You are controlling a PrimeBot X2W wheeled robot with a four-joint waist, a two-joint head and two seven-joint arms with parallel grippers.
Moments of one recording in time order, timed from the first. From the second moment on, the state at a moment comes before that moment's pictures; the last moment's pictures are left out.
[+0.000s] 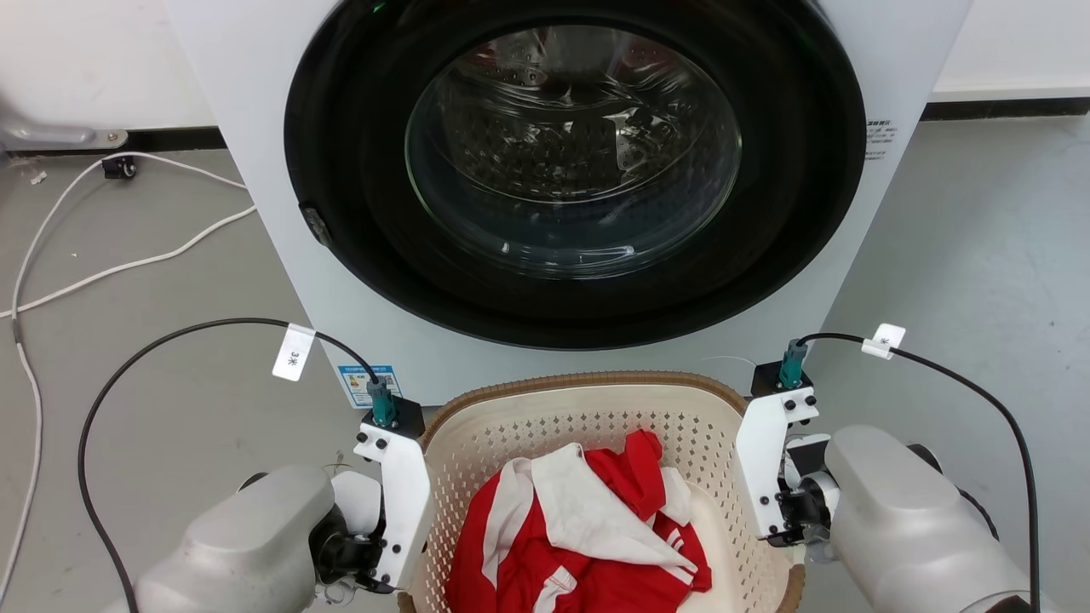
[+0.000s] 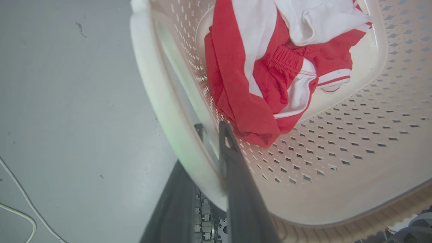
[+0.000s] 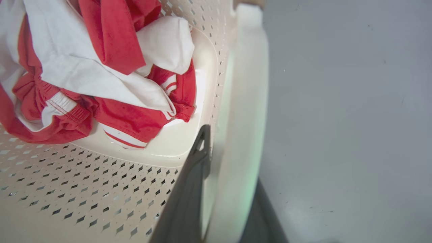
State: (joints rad) left arm -0.75 0.44 -1.28 0.73 -1.23 -0.12 0.61; right arm -0.77 -0.06 0.60 1.25 0.54 0.13 0.65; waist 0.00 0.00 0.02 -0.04
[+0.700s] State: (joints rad) left arm -0.76 0.45 -1.28 0.74 -1.24 -0.12 0.62; right arm -0.78 -0.06 0.62 1.26 0.57 0.13 0.64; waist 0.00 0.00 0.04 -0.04
